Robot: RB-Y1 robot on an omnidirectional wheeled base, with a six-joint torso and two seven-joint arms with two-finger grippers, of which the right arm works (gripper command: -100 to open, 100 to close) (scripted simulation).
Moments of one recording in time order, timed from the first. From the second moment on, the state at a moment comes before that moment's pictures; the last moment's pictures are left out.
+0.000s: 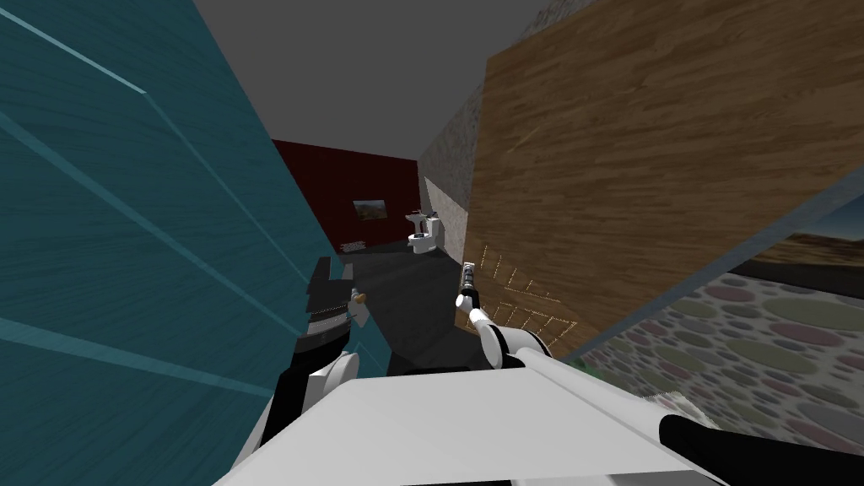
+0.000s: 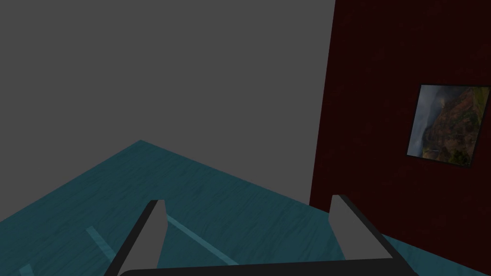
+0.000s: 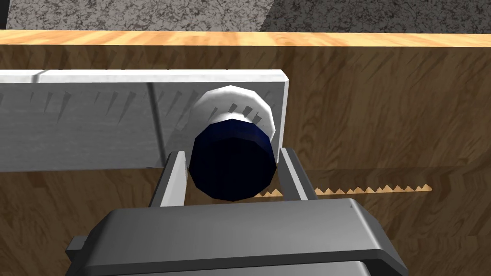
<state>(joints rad) -0.63 0.04 -0.38 -0.41 -0.43 -0.70 0.54</state>
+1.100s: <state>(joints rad) -0.64 0.00 -0.42 -0.41 -0.46 -0.72 0.59</state>
